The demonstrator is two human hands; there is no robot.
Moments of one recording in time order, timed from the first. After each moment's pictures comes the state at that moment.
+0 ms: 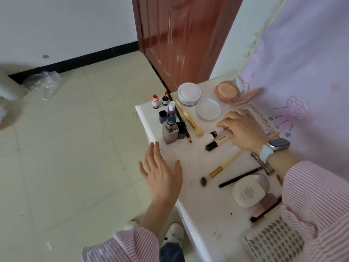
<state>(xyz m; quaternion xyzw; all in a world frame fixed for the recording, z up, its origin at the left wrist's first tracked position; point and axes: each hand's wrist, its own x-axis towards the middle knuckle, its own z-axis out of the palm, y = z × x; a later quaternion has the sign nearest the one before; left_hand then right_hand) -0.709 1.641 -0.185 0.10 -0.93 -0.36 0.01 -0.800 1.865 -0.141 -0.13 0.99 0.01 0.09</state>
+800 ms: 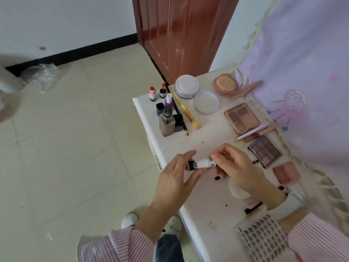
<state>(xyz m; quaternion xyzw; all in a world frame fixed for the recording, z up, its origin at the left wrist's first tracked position) -0.686 1.644 -0.162 -0.17 -0.88 -0.45 0.04 -0.697 1.813 -0.117 0.08 0.78 -0.60 0.16</state>
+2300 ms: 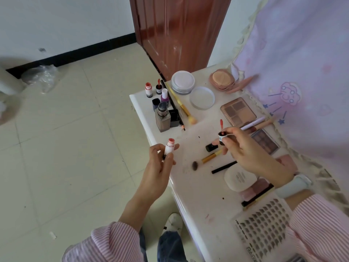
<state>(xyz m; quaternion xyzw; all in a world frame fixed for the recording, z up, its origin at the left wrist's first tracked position) -0.690 1.621 -0.163 -0.03 -0.78 -0.61 -0.13 -0.710 1.842 -0.113 0.02 0.88 -0.46 0.13</state>
